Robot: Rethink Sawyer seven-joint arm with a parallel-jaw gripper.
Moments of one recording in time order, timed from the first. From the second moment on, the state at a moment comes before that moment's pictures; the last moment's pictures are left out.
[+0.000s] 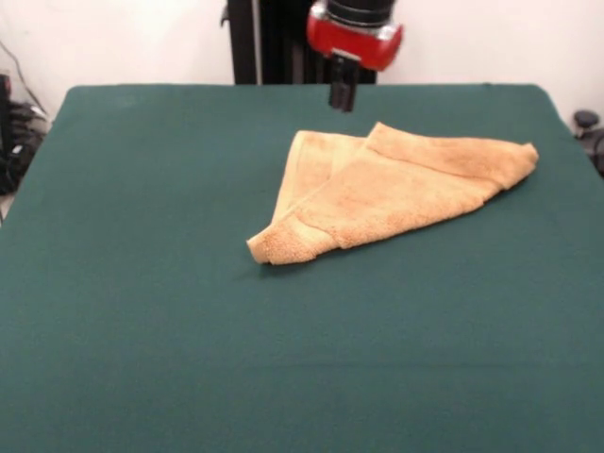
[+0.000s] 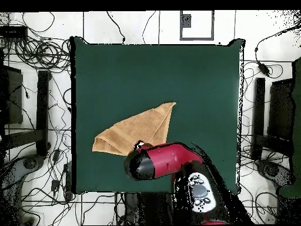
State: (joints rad) arm -0.21 -0.73 0.11 1.94 -0.51 0.36 2.55
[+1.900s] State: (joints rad) arm 0.06 -0.41 -0.20 1.97 -0.45 -0.27 2.55
